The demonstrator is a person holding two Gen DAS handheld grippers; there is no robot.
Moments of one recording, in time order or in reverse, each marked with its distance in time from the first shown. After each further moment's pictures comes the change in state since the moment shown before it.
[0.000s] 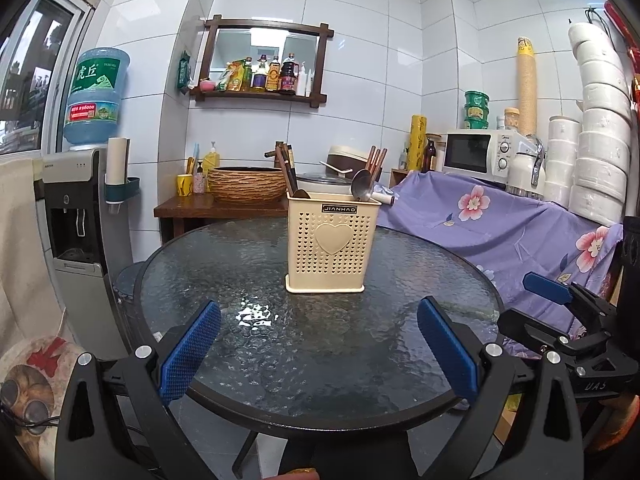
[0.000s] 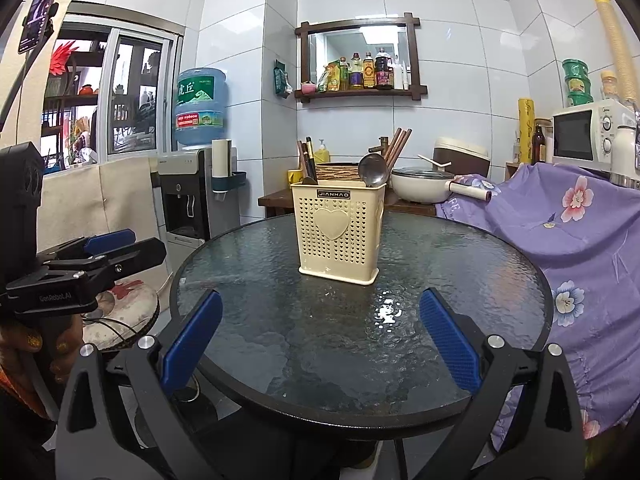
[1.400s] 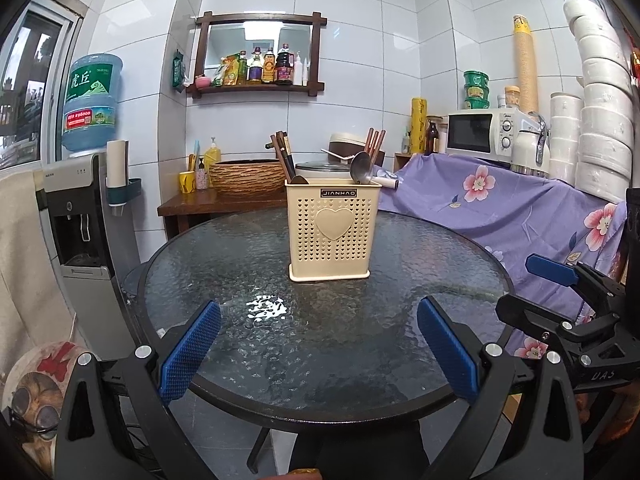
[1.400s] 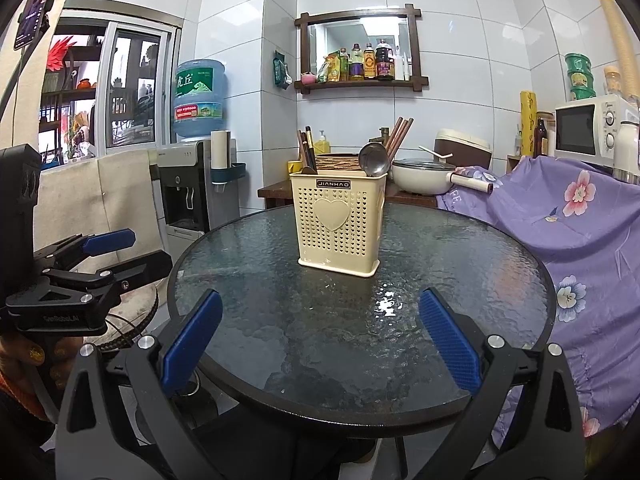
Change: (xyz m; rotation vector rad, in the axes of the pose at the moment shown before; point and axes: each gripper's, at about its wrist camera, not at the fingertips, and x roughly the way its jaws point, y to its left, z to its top) left arm 0.009 -0.015 -0.005 0.049 0.043 0.031; right arm 0.008 0.002 -0.001 0.003 0.034 0.000
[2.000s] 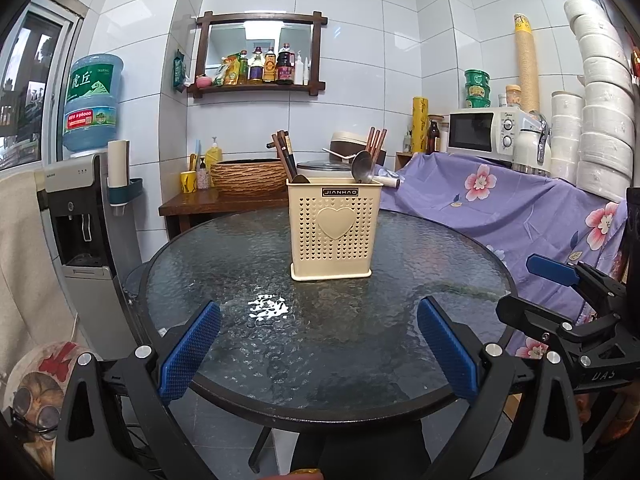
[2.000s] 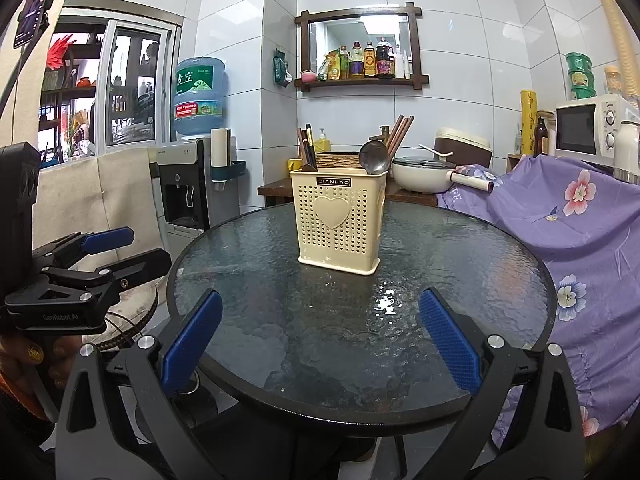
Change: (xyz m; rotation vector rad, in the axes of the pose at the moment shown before) left arm 0.000 0.000 0.001 0.001 0.003 0.003; right arm 0.002 0.000 0.000 -0.001 0.007 0.000
